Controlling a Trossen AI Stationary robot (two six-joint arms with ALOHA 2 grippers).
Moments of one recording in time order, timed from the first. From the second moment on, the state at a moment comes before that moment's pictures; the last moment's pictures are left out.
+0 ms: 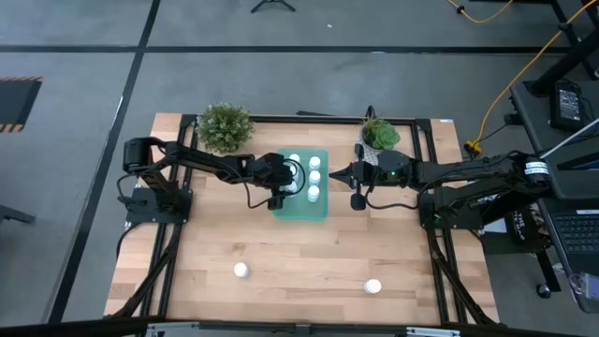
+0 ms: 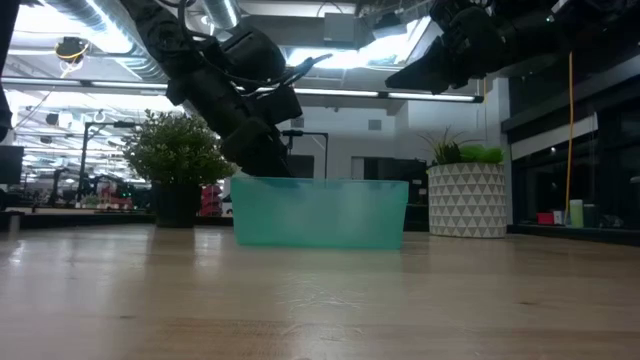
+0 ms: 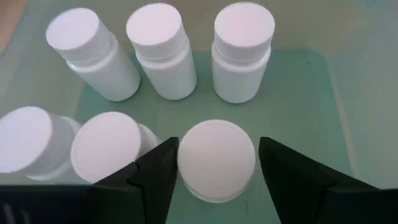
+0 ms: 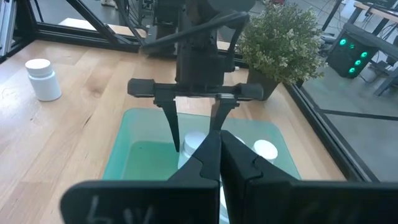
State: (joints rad) left arm 0.20 1.65 0.80 0.08 0.04 0.17; right arm -0.10 1.15 0.58 0.29 0.02 -0.18
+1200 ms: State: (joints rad) left arm -0.01 1.00 0.80 -0.34 -0.04 0.18; right arm -0.10 1.15 0.58 0.24 -0.06 -0.16
